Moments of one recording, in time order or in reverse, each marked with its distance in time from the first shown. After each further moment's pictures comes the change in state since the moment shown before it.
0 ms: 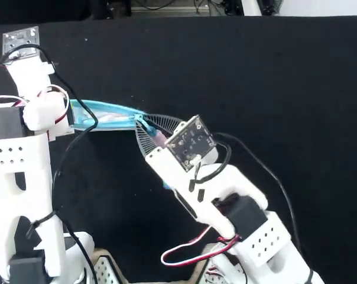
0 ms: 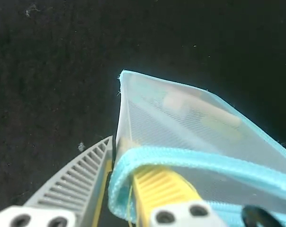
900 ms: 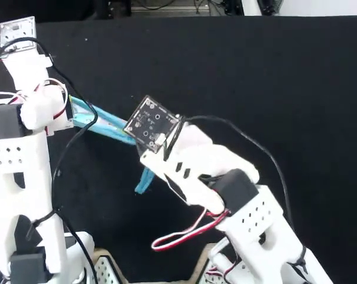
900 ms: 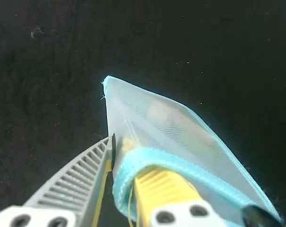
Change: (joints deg) left arm 0.0 0.8 -5.5 0.1 0.0; right arm -0.6 17.3 -14.7 20.2 10.4
